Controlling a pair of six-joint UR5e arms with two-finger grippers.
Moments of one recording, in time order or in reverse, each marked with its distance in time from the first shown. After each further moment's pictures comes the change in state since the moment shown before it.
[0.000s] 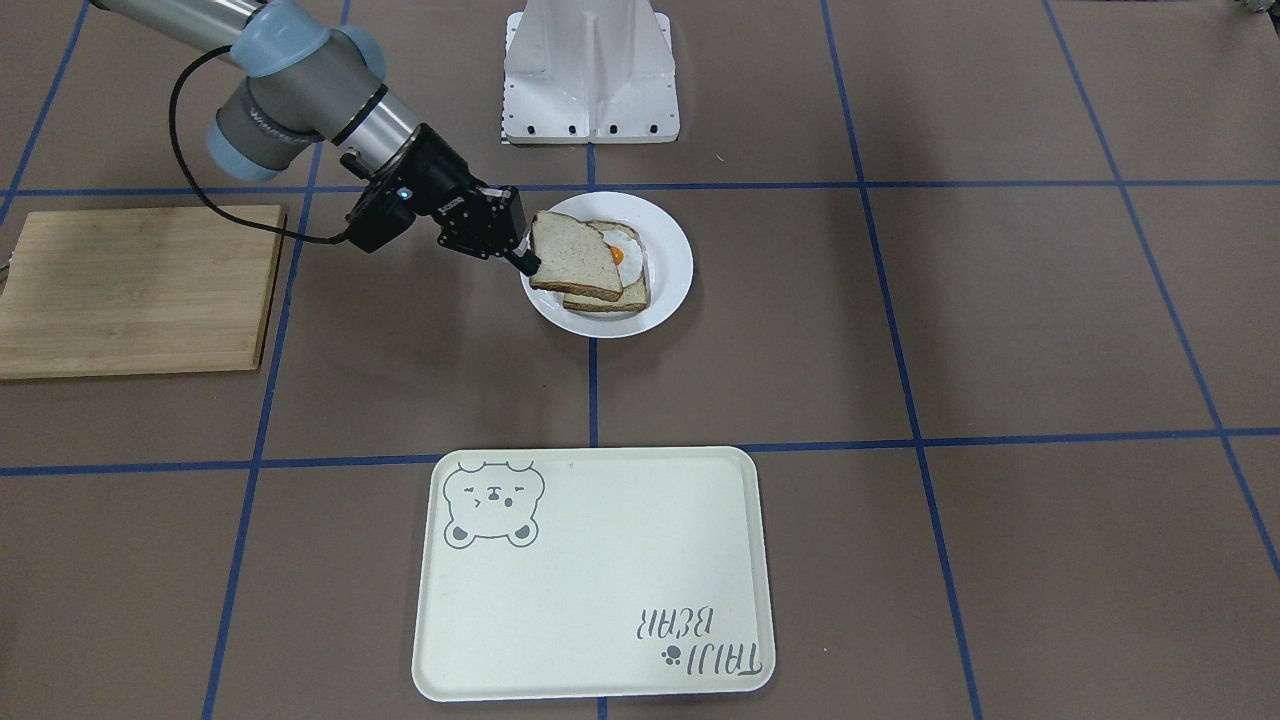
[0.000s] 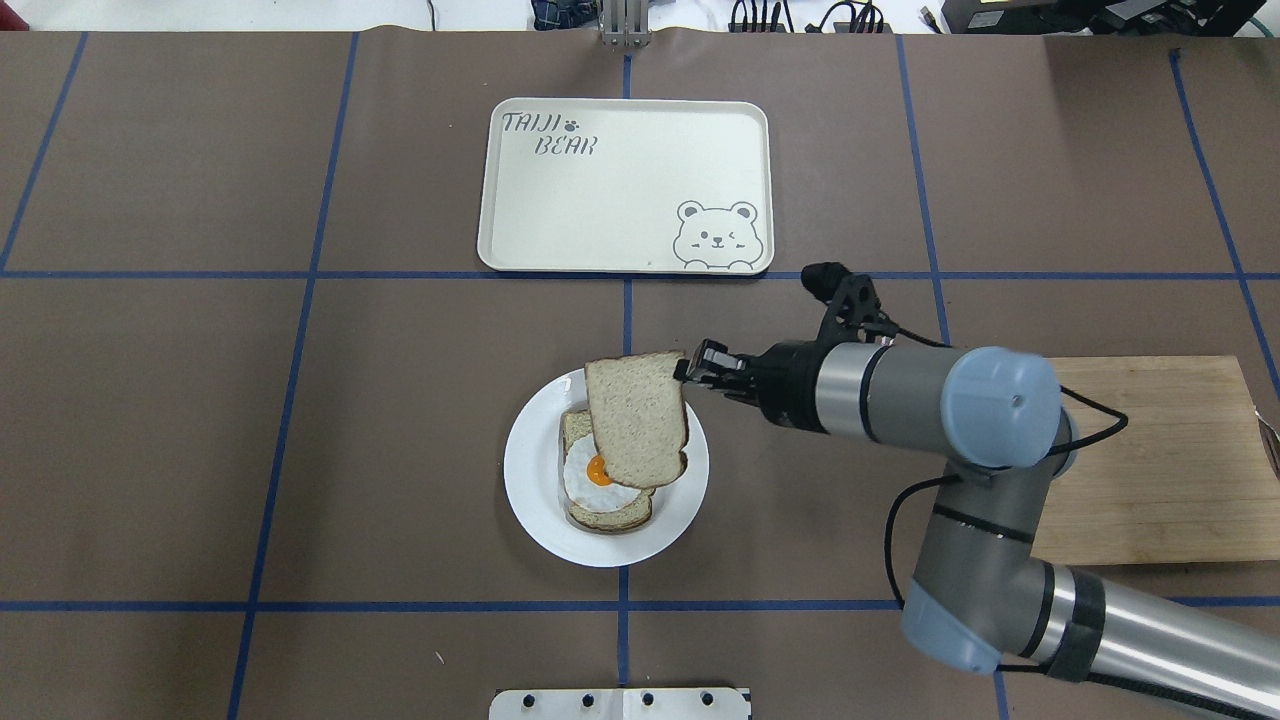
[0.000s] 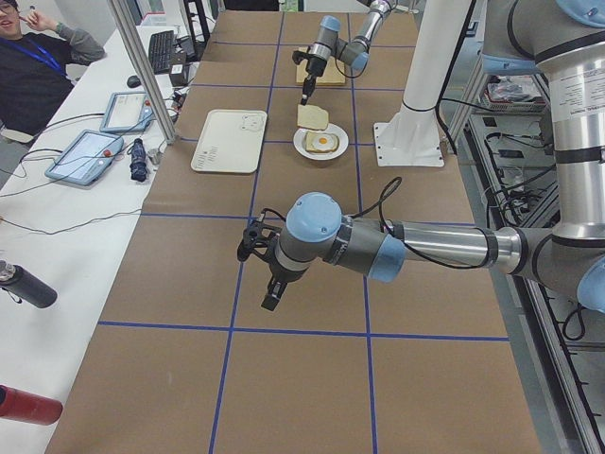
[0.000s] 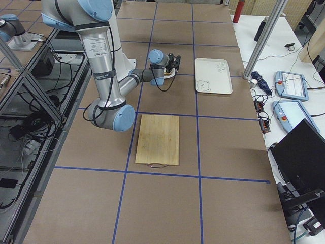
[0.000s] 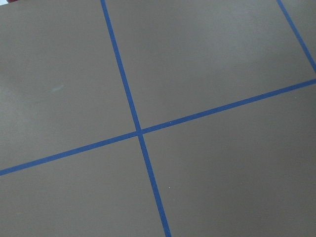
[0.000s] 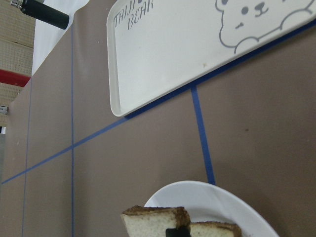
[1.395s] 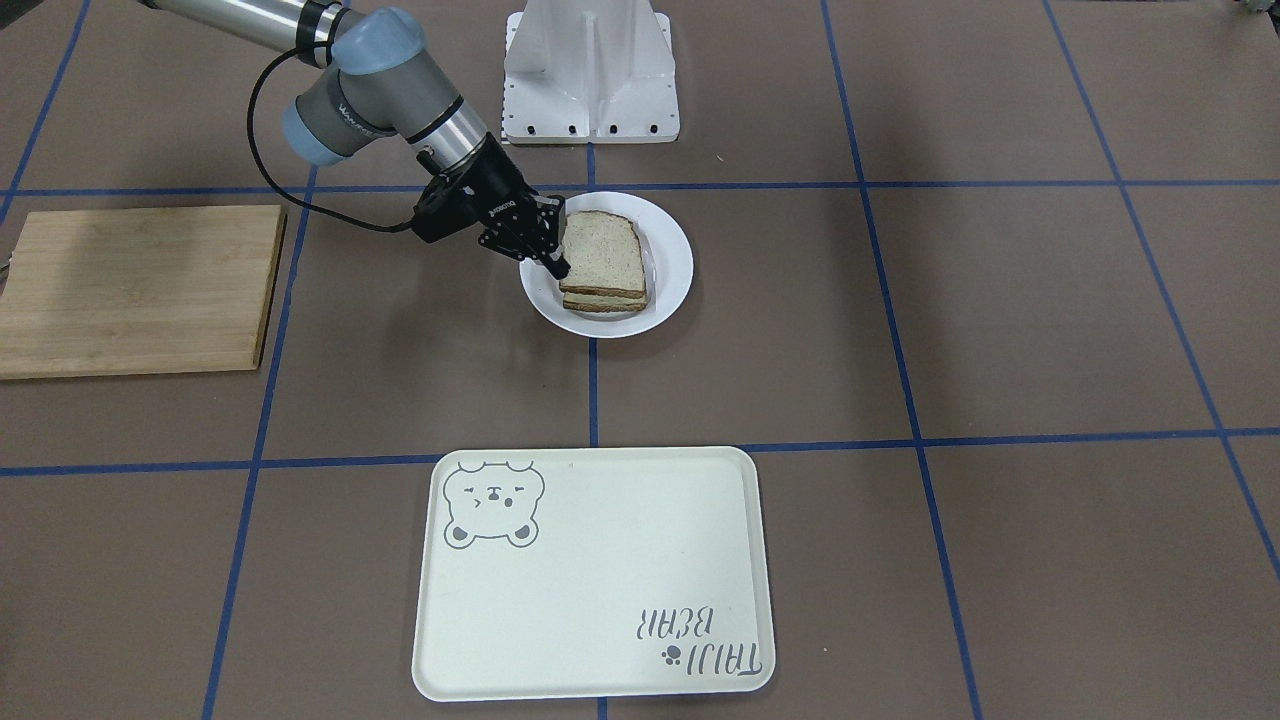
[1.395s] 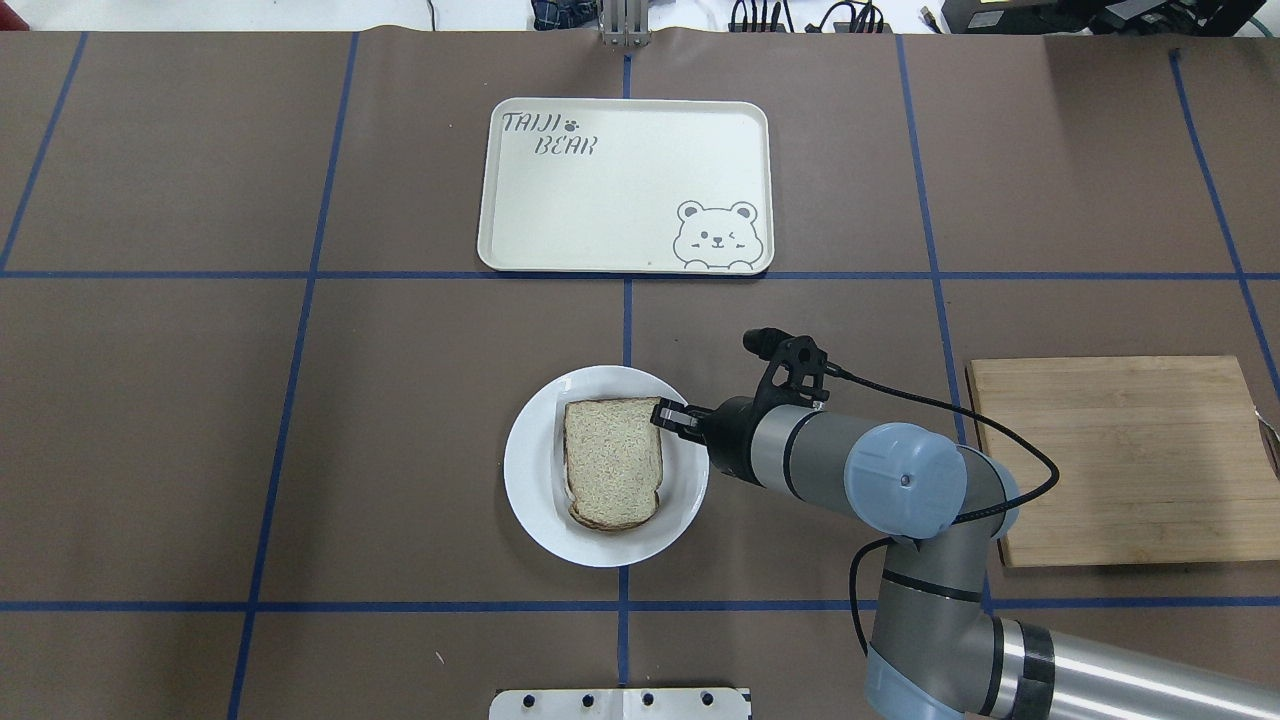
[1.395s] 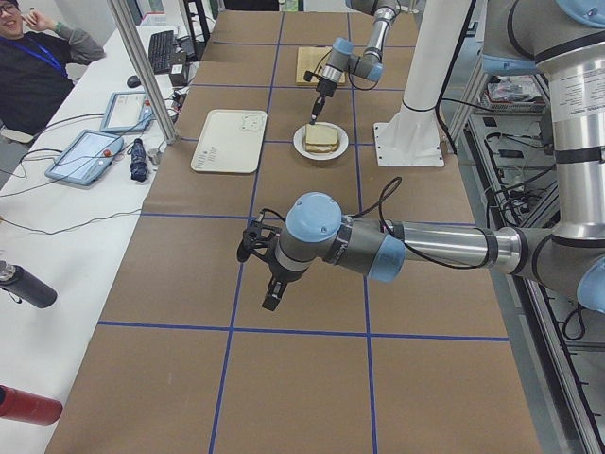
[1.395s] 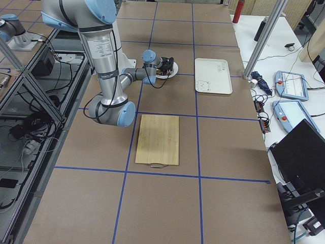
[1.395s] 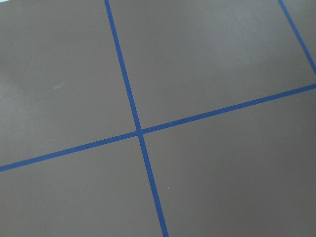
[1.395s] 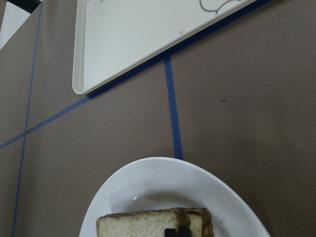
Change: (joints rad) left arm 0.000 0.000 0.001 0.000 -0.001 -0.013; right arm -0.076 0.037 -0.055 -0.110 -0.123 -0.073
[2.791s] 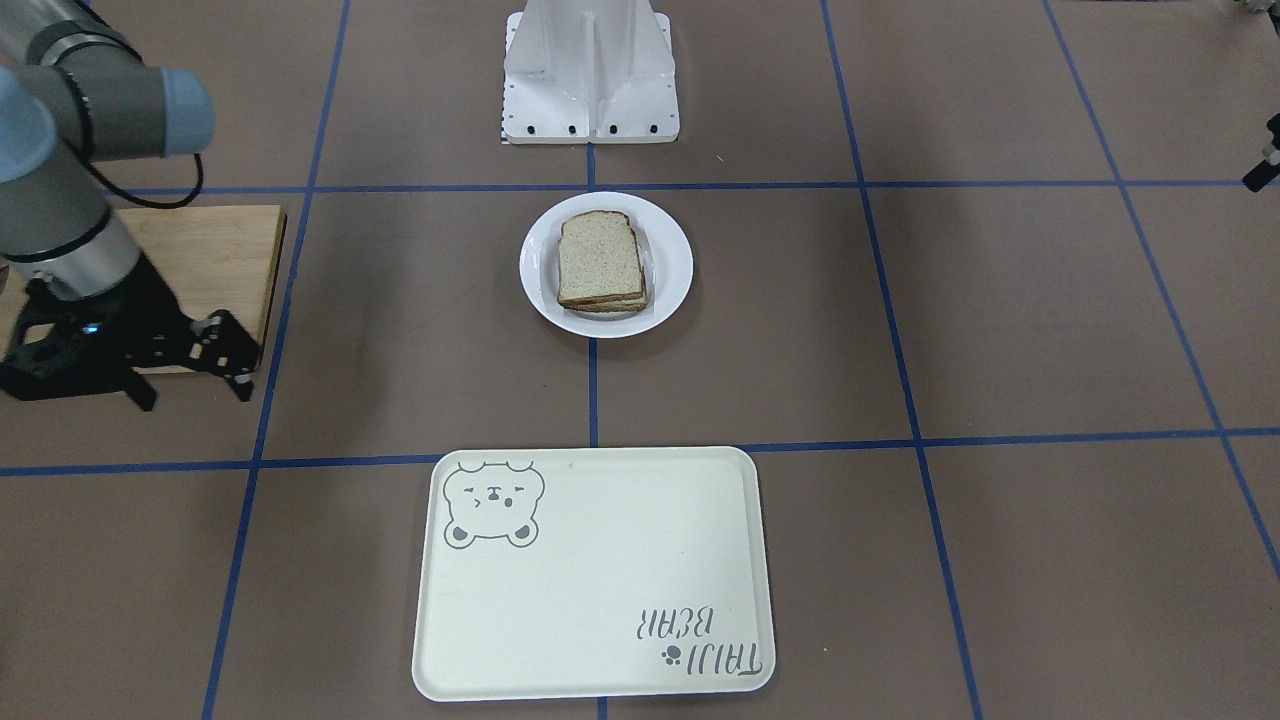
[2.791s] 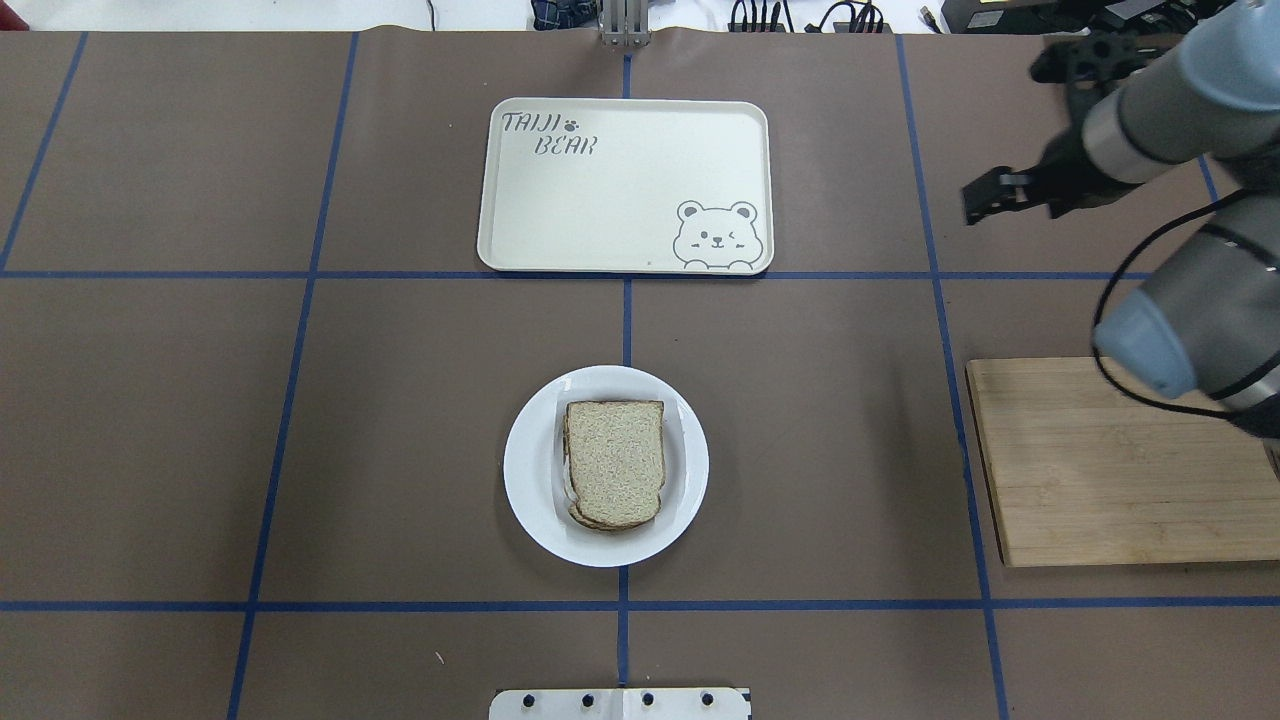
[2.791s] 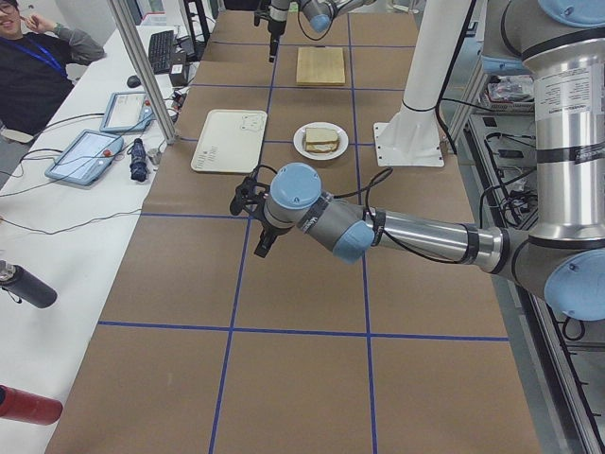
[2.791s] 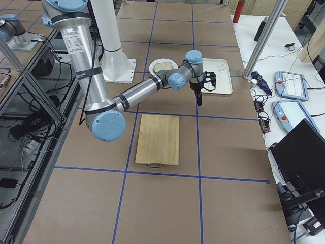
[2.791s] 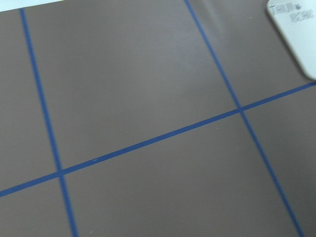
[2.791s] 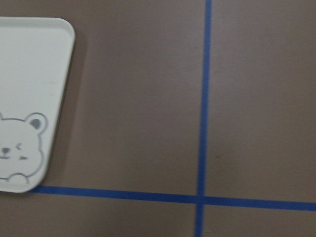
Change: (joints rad) left arm 0.181 -0.090 -0.008 -0.286 -0.177 -0.418; right arm 0.712 -0.149 0.094 -0.697 0.582 -0.964
